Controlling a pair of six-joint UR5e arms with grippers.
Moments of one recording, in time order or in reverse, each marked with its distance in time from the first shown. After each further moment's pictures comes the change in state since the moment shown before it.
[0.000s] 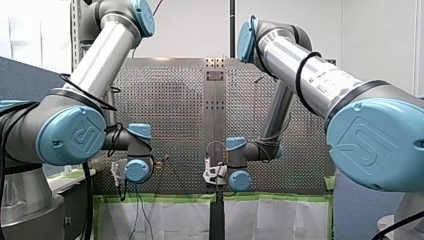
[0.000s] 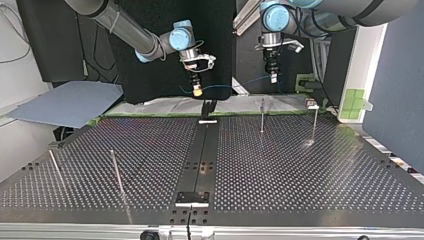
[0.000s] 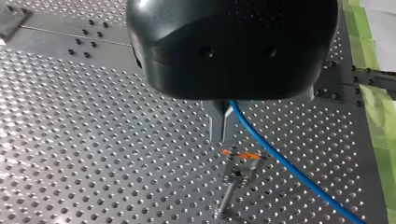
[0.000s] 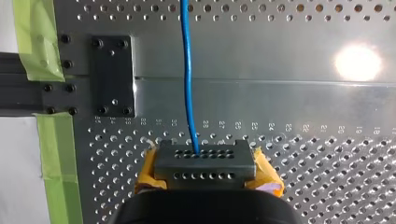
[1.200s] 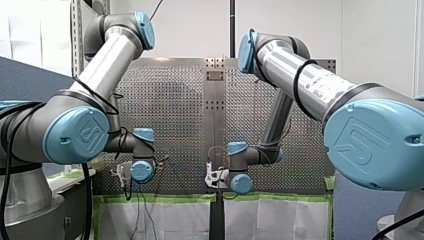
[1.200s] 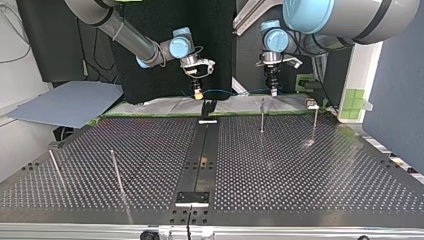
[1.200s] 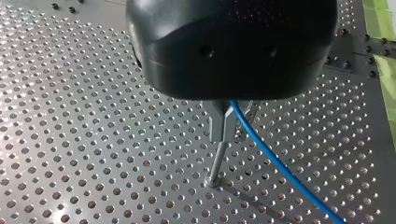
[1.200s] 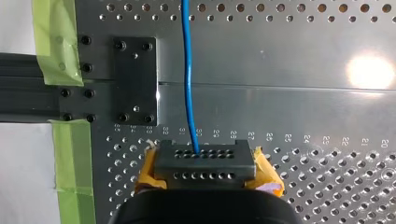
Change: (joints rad) left arm 0.071 -0.081 0.161 -0.097 0.065 -0.041; right arm -0.029 0.072 -0.091 0.046 -0.063 -0.003
